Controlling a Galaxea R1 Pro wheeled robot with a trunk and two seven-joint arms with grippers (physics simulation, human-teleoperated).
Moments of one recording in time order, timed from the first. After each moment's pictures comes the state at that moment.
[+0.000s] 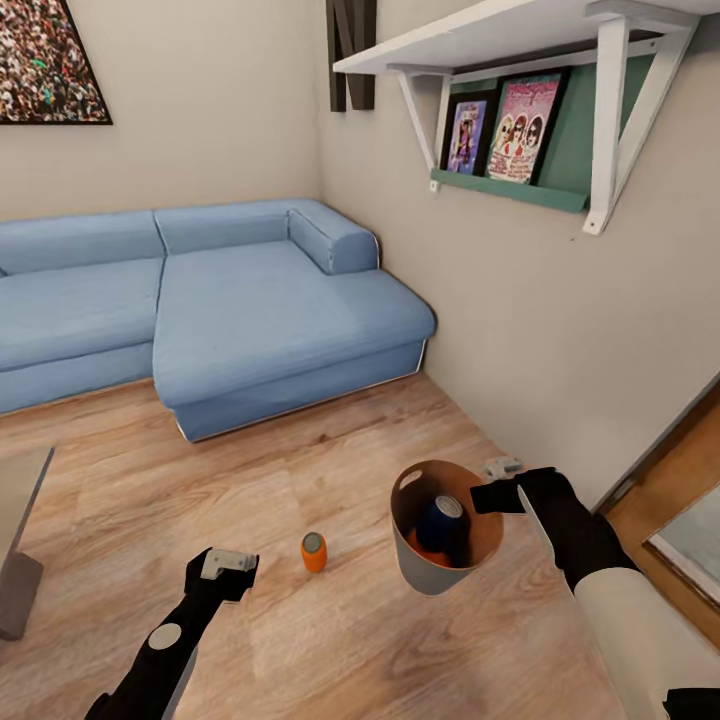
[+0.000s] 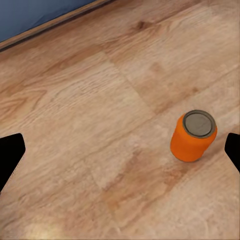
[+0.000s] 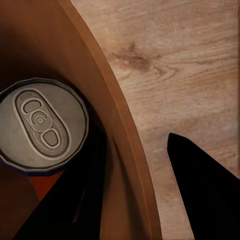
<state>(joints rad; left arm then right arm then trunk) -0.31 0.02 0.09 -0.92 -0.18 -0.04 -0.11 -0.76 -0.14 0.05 -0.87 0.13 0.81 0.37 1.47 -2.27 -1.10</state>
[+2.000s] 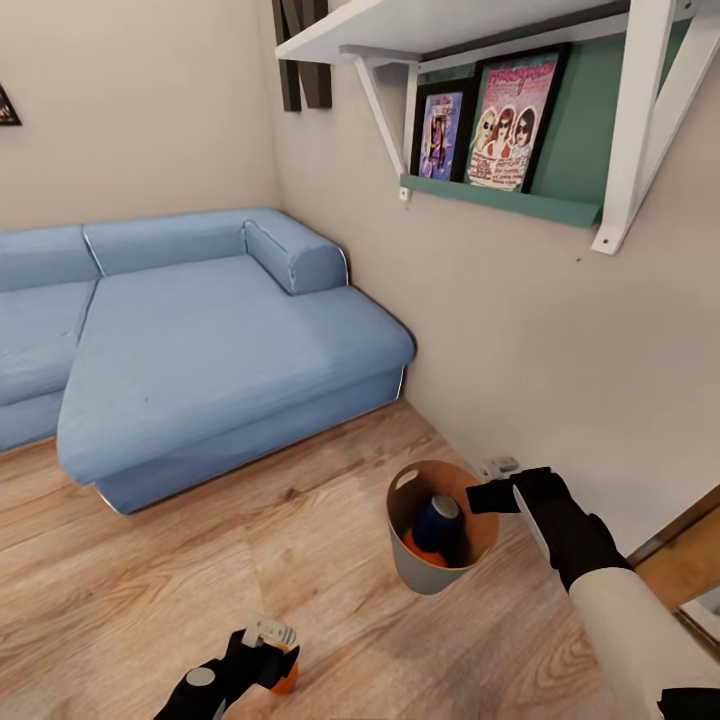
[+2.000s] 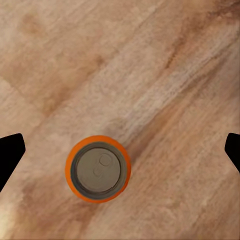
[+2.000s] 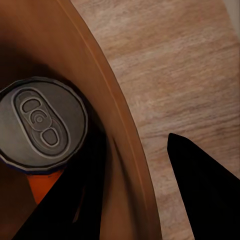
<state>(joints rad) -0.33 -0.01 -0.04 -0.63 -0.18 0.08 -0.26 -0.76 -0.12 0.04 -0.87 0.13 0.81 0.36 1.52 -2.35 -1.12</state>
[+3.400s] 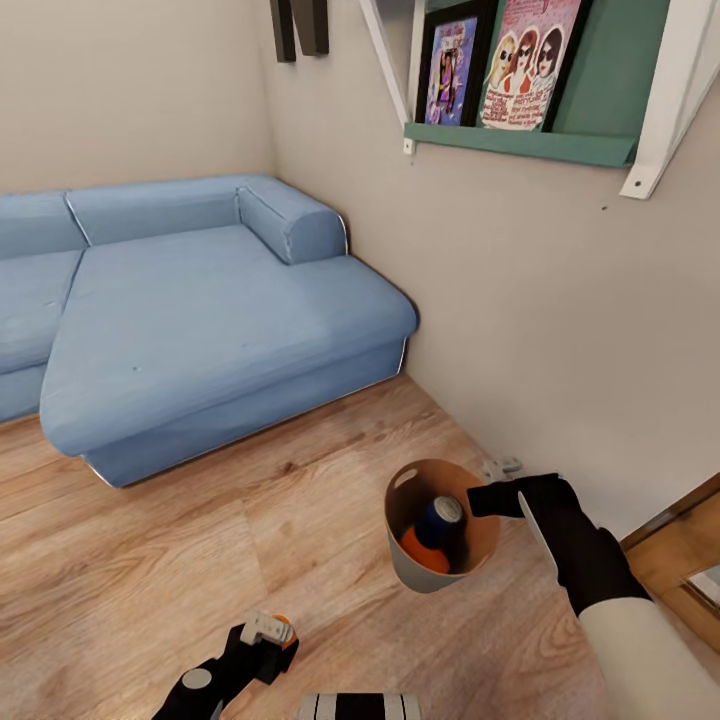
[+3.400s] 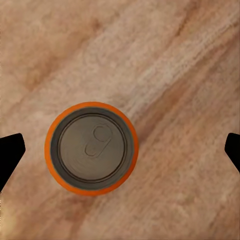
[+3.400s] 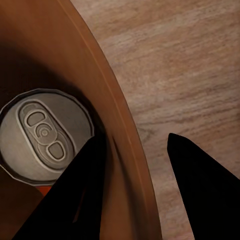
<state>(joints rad) -0.32 -0.01 -0.04 -0.64 -0.17 0.04 -0.26 -0.67 -0.12 0.04 -1.07 0.13 0.87 0.37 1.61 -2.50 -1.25</state>
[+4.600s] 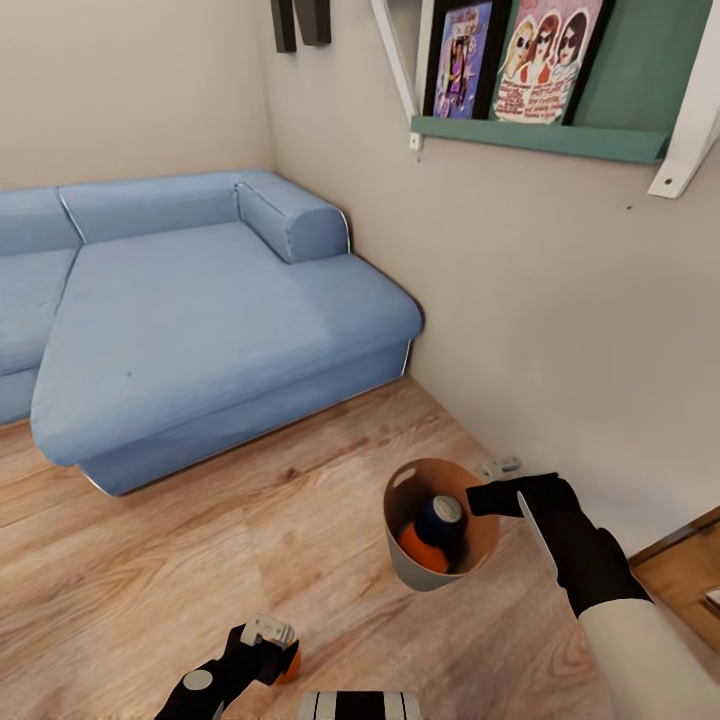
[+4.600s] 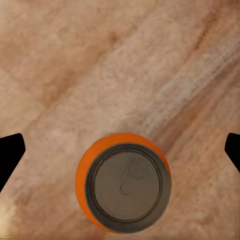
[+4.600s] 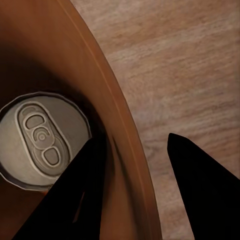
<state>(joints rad) -0.32 -0.01 -0.04 -0.63 -0.17 0.03 -0.25 -0.67 -0.12 0.04 -1.09 0.13 0.88 0.37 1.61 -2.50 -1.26</state>
